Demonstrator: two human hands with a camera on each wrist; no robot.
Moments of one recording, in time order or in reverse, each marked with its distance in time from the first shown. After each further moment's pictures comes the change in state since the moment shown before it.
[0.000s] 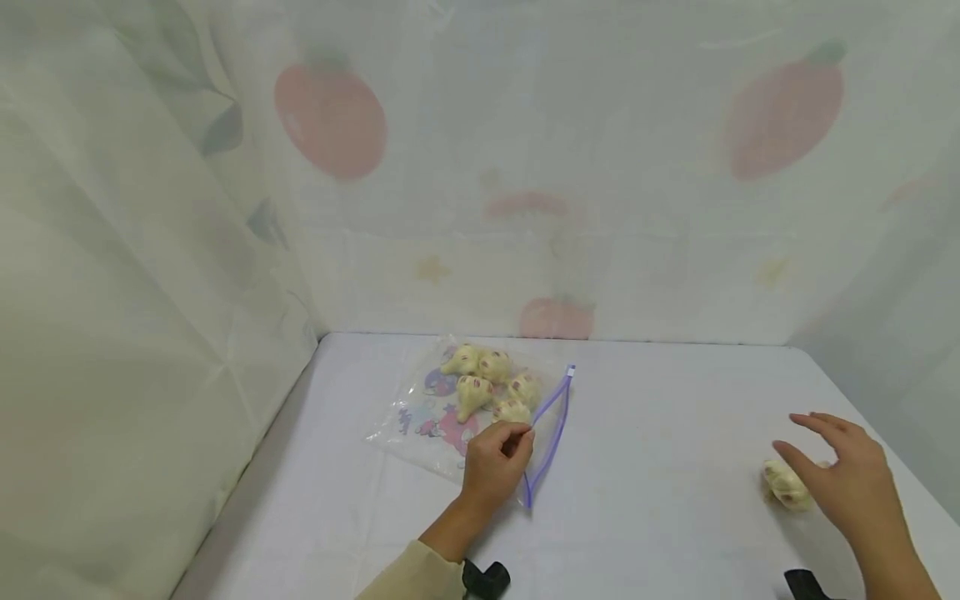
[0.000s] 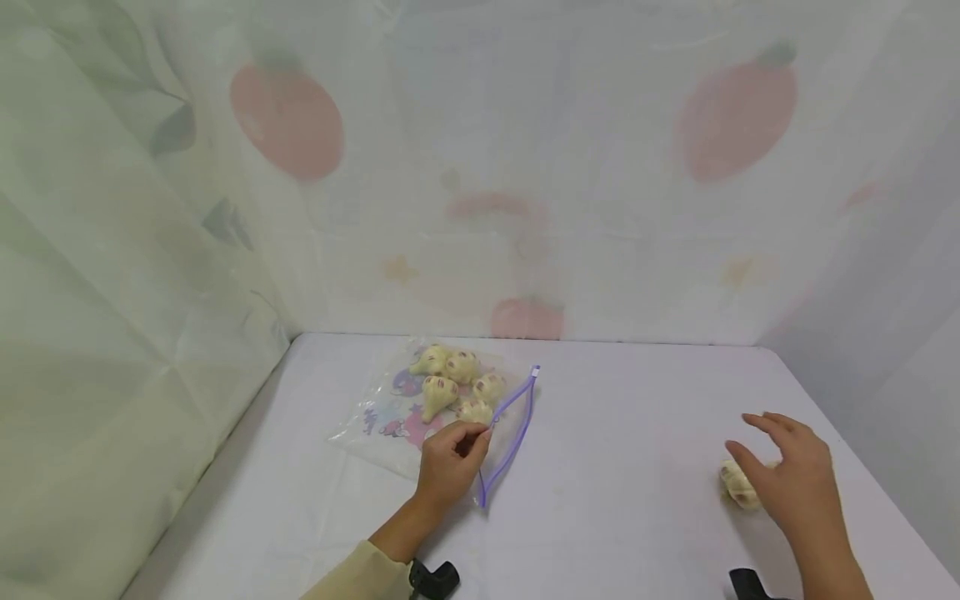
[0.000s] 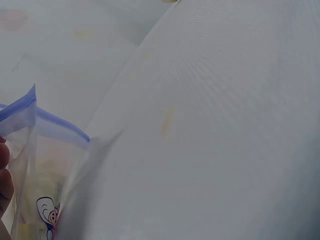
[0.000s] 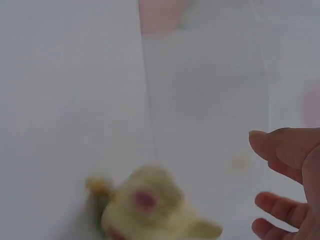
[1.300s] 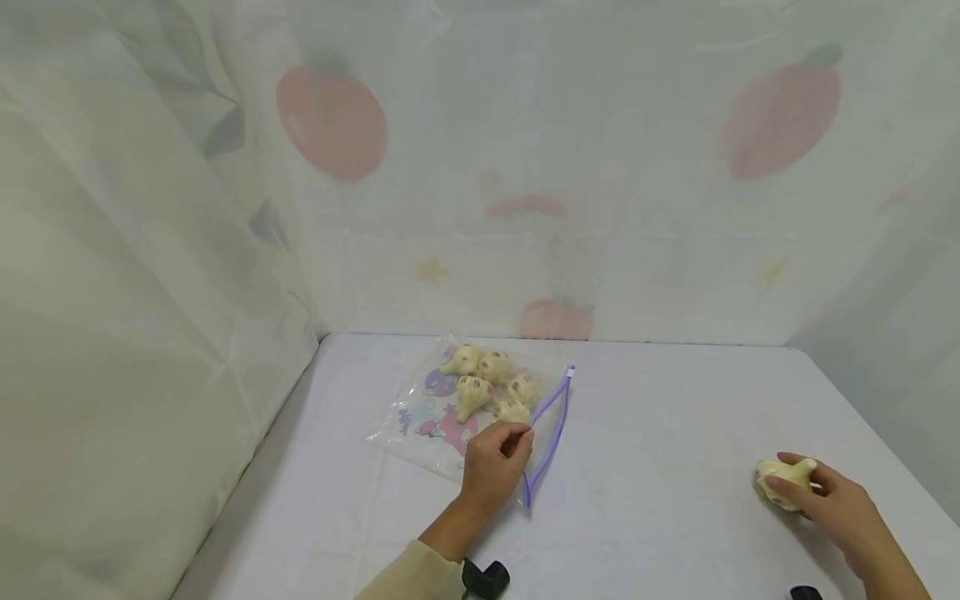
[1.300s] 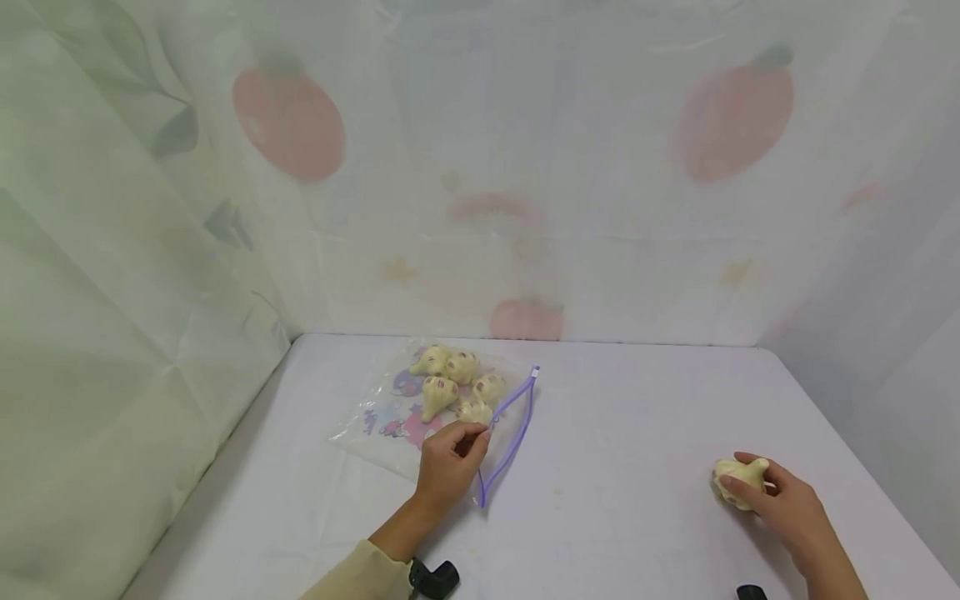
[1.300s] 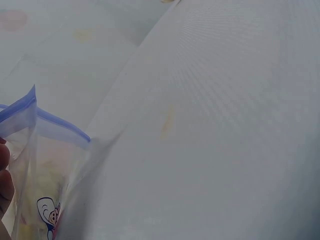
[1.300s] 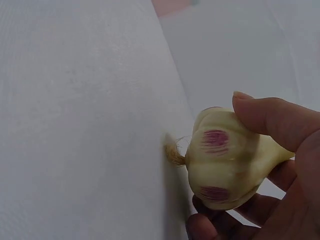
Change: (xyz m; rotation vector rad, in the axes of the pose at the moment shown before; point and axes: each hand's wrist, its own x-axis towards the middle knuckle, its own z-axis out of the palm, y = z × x) left_hand -0.001 0.000 0.000 0.001 -0.014 -0.027; right_hand -0.009 0.060 0.014 0.167 -0.503 0.376
